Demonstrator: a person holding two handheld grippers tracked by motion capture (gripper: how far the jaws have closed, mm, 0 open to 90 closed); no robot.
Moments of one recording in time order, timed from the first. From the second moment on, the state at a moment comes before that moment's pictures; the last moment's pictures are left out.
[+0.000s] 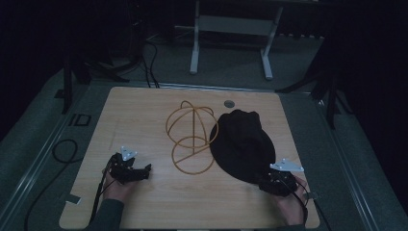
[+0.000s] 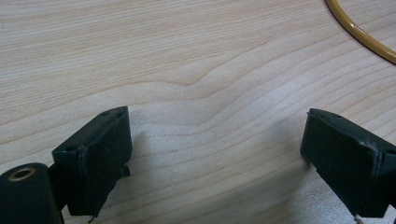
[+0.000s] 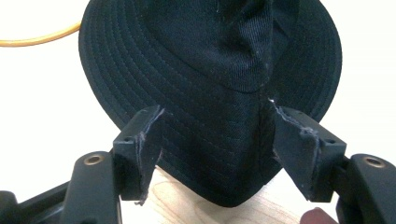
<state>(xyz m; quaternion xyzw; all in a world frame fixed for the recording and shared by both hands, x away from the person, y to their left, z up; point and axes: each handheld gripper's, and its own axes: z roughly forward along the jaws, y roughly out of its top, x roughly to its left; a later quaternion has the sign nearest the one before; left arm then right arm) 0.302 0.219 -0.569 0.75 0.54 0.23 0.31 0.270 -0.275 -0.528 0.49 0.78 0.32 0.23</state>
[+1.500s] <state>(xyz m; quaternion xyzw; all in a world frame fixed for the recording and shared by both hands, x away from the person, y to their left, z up) 0.301 0.218 -0.569 0.75 0.54 0.23 0.31 0.294 -0.277 -0.502 0.45 0.84 0.27 0.13</state>
